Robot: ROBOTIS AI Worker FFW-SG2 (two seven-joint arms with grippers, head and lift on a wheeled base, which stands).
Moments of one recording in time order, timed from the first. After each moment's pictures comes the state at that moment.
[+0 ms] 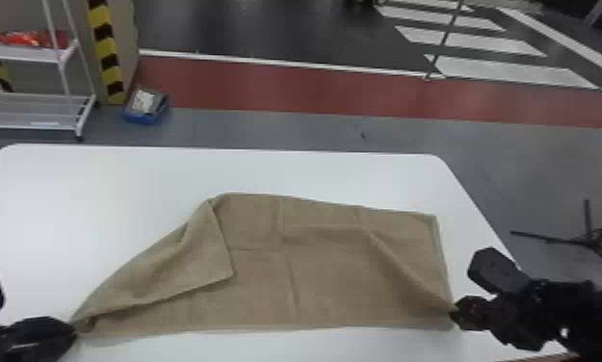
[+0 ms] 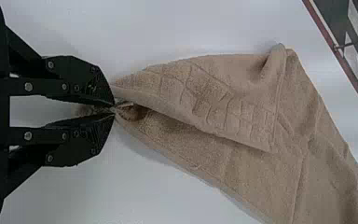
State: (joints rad) left arm 0.28 0.32 0.13 -1.88 -0.51 0.39 -1.15; right arm 0.36 -0.41 -0.27 -2.03 0.79 0.59 1.20
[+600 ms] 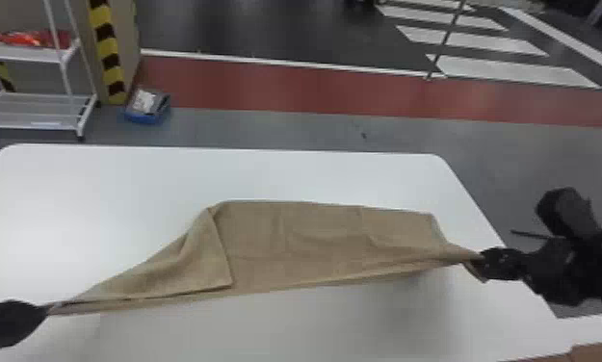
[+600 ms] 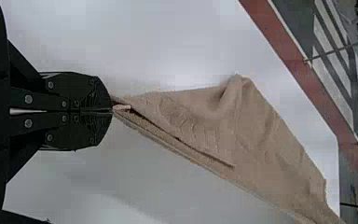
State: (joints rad) left arm 0.35 0.31 0.30 -2.08 -0.44 0.39 -1.23; right arm 0.25 -0.42 -0.44 -2.11 0.56 0.73 1.25
